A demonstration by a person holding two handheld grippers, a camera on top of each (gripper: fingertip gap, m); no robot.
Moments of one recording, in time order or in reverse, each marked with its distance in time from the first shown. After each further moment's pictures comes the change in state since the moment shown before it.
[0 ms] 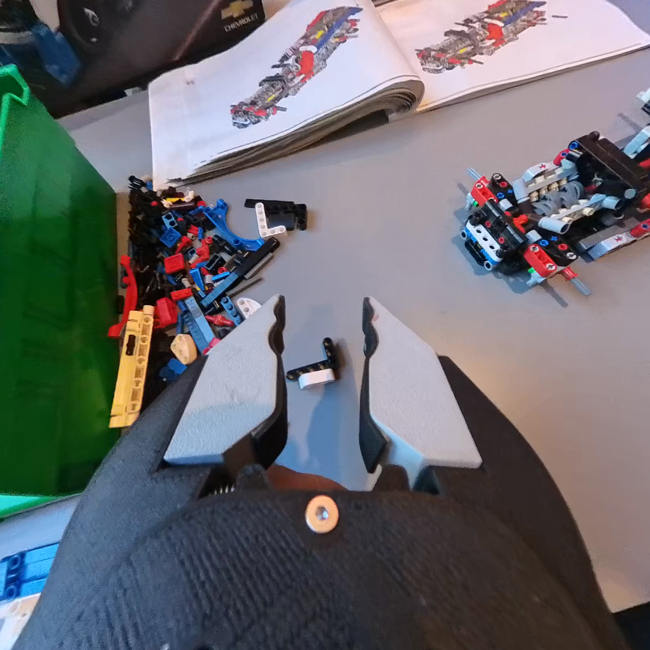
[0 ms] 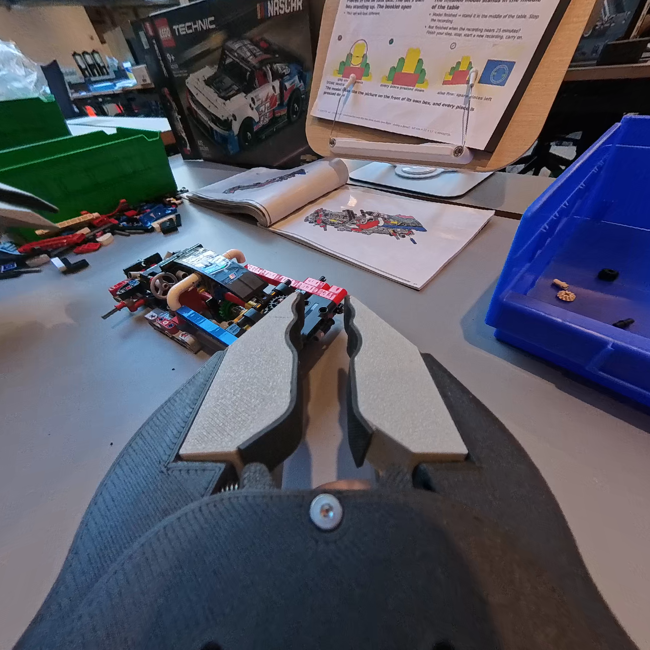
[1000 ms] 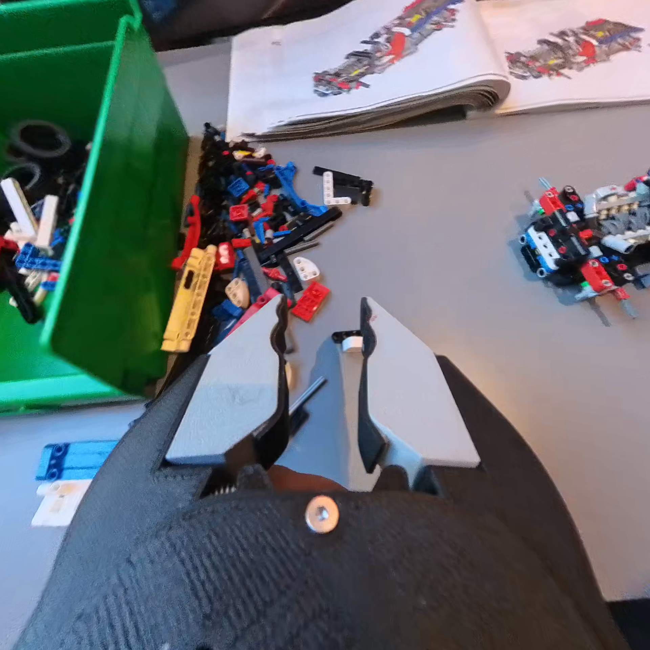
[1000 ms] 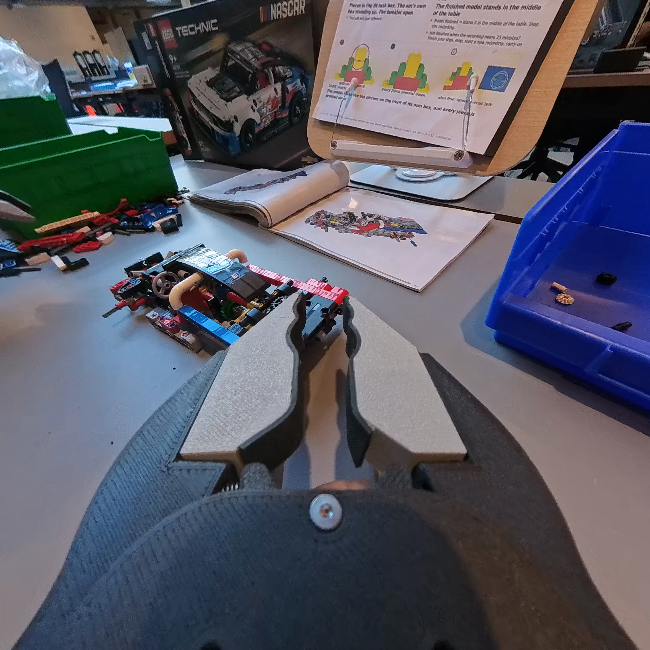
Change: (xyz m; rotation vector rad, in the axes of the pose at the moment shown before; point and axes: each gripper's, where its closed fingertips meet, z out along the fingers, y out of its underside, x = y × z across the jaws) left arm -0.038 0.018 -0.024 -0.024 -0.123 -0.165; right arm -0.002 -0.001 -0.001 0.005 0.001 -0.013
